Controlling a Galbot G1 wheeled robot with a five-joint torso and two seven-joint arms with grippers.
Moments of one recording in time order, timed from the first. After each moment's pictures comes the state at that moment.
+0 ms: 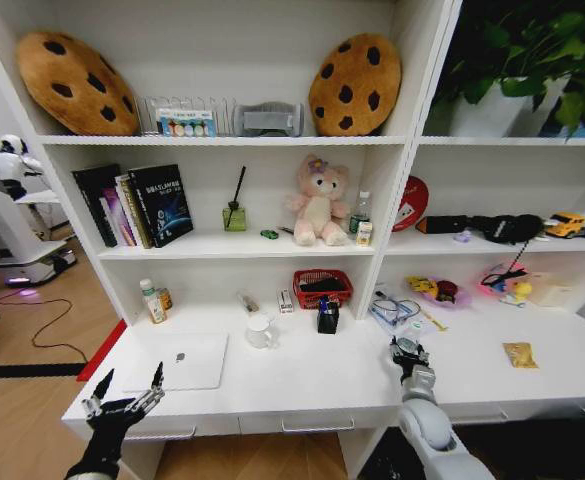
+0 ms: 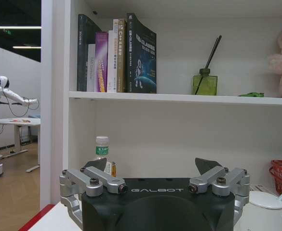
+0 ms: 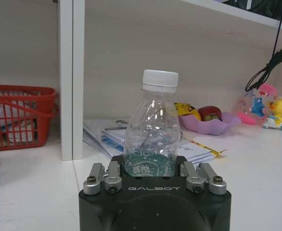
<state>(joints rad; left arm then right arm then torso) 2.03 -1.47 -0.85 -2.41 -0.36 -0.07 0.01 -1.37 1.16 0.50 1.80 0.38 -0.11 0.49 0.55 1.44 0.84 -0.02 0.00</state>
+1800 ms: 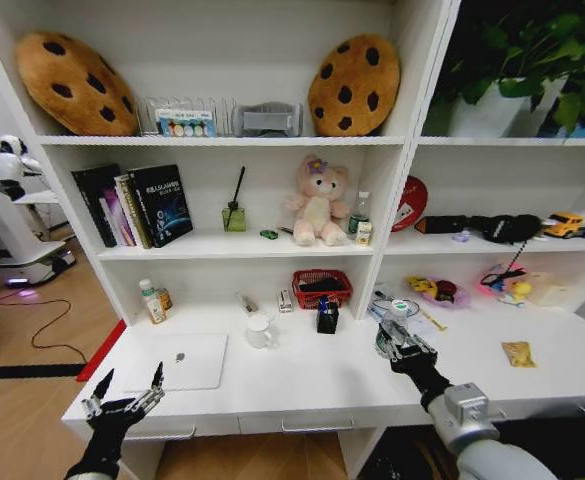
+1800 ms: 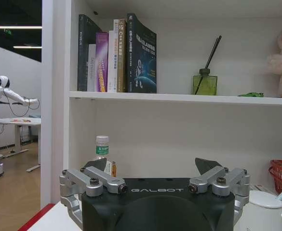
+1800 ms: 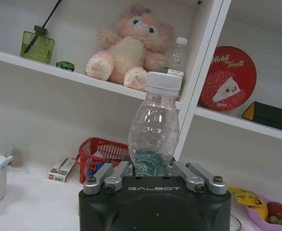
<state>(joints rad) 2.03 -1.47 -0.85 -2.41 -0.36 -0.07 0.01 -1.74 0.95 0.66 2.50 0.36 -0.39 0.31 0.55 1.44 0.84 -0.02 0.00</state>
